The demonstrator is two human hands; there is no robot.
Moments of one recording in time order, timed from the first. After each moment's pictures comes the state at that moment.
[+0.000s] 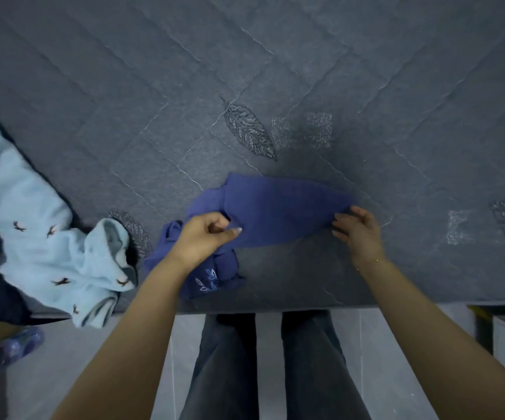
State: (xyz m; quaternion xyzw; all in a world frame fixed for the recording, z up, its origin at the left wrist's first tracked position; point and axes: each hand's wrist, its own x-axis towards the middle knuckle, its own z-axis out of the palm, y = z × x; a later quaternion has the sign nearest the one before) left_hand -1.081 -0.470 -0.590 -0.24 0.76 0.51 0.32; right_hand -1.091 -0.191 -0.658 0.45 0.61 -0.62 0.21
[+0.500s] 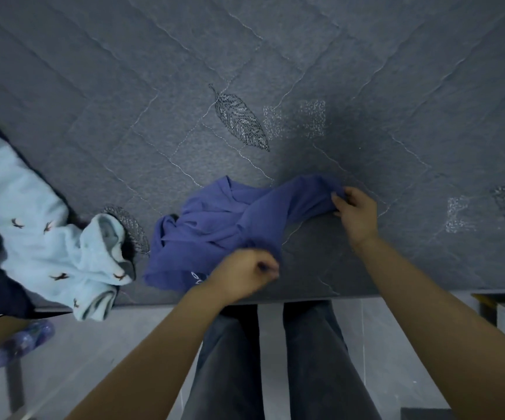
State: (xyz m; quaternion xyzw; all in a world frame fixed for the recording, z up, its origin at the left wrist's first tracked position) left_hand -1.032 -0.406 -0.601 -0.02 0.80 0.39 0.46; right_hand -1.105 -0.182 -0.673 0.35 0.71 -0.58 0.19
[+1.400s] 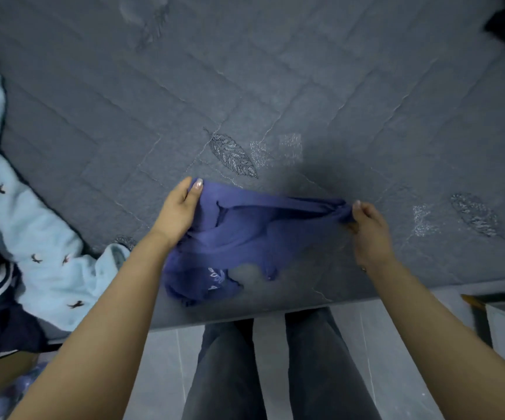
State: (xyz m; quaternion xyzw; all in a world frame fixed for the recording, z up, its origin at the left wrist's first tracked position) left_hand -1.141 -0.474 -0.552 -0.18 0.82 0.51 0.20; right_hand -1.094 -0.162 -0.594 0.42 0.57 -0.70 0.10
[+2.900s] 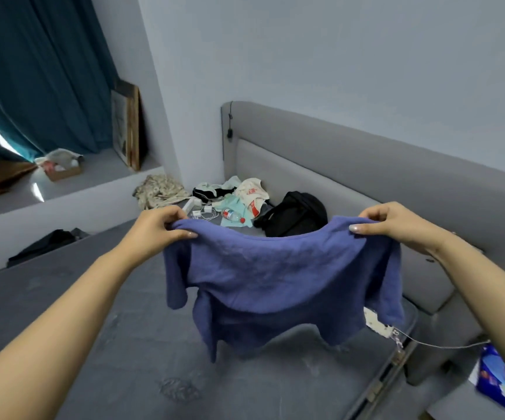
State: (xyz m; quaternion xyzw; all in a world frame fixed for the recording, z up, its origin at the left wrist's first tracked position) left_hand -1.275 -0.348 -0.070 0.38 0.85 0.36 -0.01; right_hand -1.026 0.047 -0.051 0.15 0.85 -0.50 -0.05
